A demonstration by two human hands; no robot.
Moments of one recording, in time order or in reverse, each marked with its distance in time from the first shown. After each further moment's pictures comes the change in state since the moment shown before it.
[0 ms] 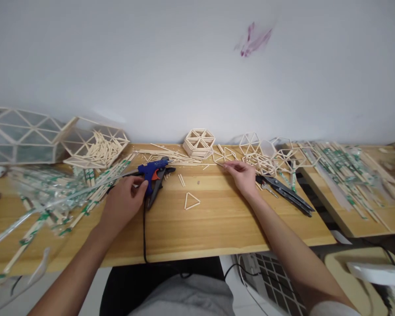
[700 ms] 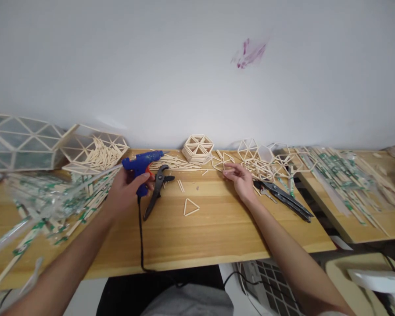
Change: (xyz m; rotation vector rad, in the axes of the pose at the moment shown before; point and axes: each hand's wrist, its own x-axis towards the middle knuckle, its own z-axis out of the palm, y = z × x) left_hand 0.034 0.031 -0.012 -0.895 -0.114 -0.182; right_hand 0.003 0.003 0.000 0.135 -0.095 0.083
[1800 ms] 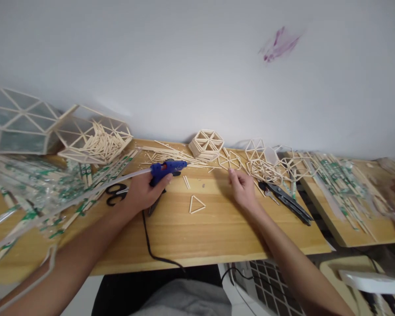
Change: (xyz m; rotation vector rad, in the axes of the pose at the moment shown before) left_hand 0.004 -0.036 0.008 0.581 -0.061 0.468; right_hand -0.031 -0.029 0.026 -0.475 -0.066 -0.258
